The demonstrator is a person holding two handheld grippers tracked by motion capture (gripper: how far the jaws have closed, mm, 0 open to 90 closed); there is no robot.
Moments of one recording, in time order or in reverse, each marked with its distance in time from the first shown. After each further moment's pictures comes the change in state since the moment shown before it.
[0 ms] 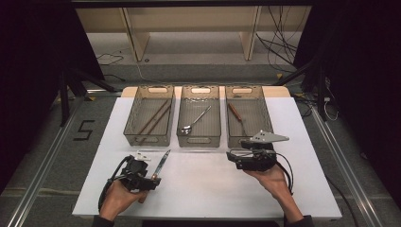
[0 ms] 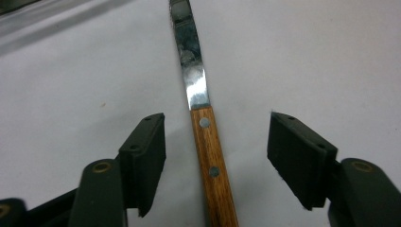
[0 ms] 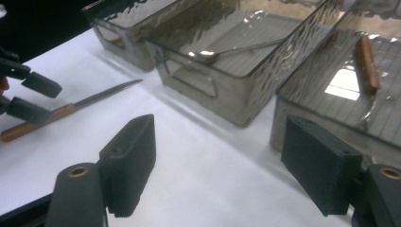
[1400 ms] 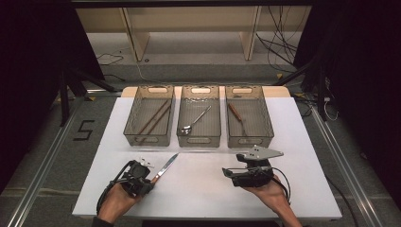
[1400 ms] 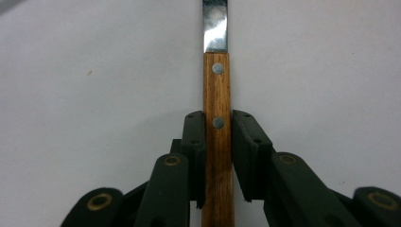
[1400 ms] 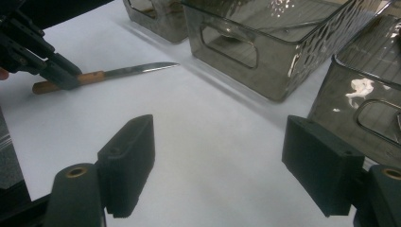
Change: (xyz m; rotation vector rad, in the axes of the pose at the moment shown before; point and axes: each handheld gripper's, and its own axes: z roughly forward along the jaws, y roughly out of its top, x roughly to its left) left arm -0.008 -0.007 0.004 0.111 0.033 0.093; right arm 0.027 -0.024 -0.004 0.031 0.039 -0.070
